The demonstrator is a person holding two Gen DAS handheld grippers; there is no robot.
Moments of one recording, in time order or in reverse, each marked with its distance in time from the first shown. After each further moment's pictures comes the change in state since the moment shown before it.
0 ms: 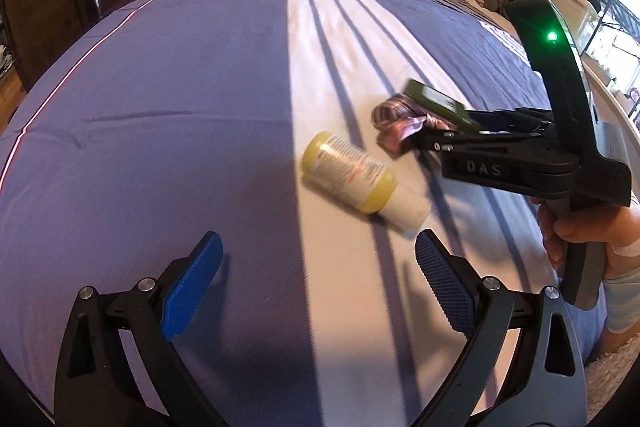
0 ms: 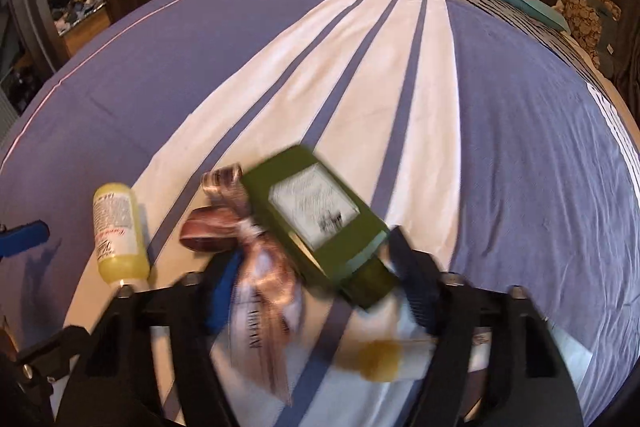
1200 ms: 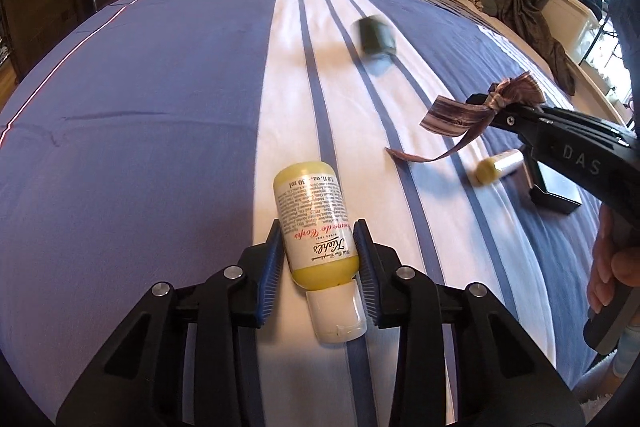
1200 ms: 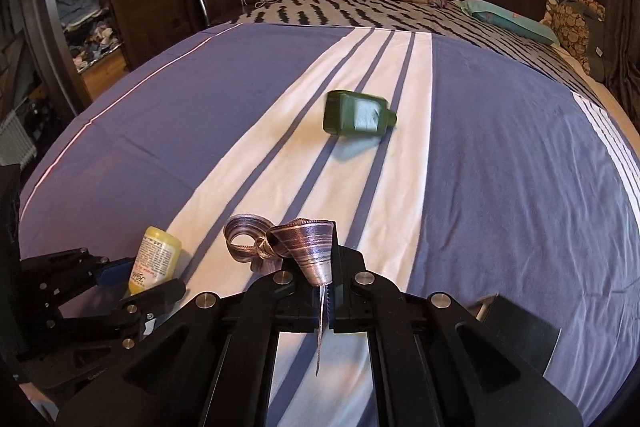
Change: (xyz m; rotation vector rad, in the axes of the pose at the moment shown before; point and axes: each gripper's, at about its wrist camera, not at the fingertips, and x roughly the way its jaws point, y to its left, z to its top) left arm 0.012 -0.015 0.000 -0.034 -0.008 -0.015; right arm -0.060 -0.010 -0.004 0.042 -0.142 0.056
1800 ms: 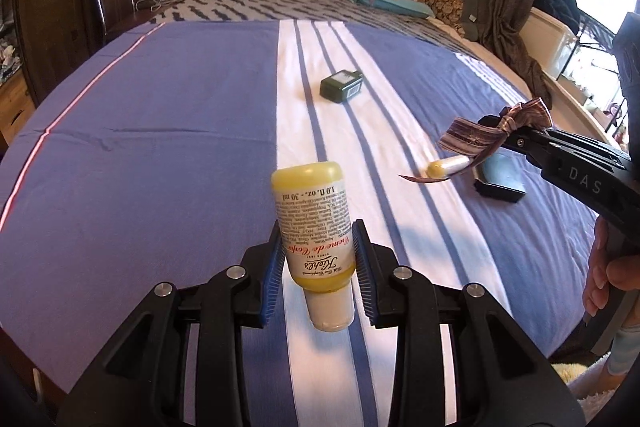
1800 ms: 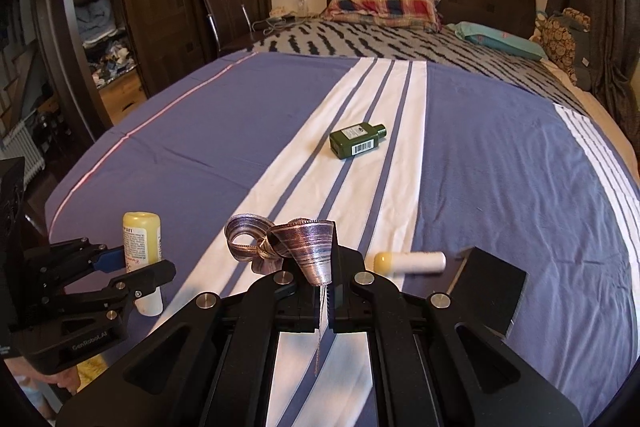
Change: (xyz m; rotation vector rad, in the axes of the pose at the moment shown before) left arm -0.095 0.003 -0.029 0.018 -0.113 -0.030; right arm -0.090 0.031 -0.025 0.009 -0.101 -0.001
